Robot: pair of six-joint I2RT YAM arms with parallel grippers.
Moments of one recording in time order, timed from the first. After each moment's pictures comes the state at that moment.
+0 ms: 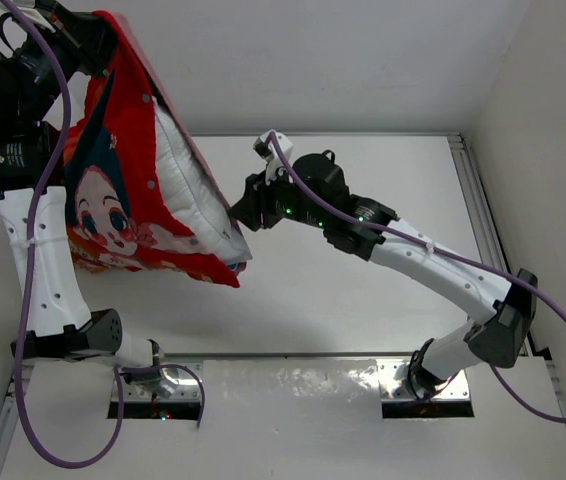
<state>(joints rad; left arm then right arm) 0.18 1.44 2.14 -0.30 0.62 -0.24 0.91 1.50 1.44 -0.20 -0.11 0.29</state>
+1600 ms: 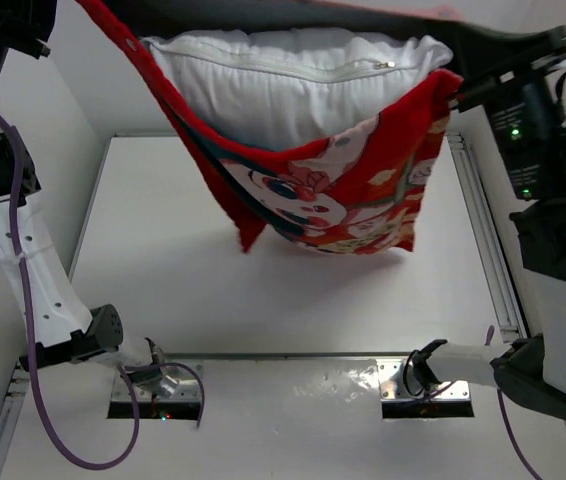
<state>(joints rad) 0.37 1.47 2.31 0.18 0.71 -0.66 0.57 1.24 2.01 -0.22 0.07 0.32</state>
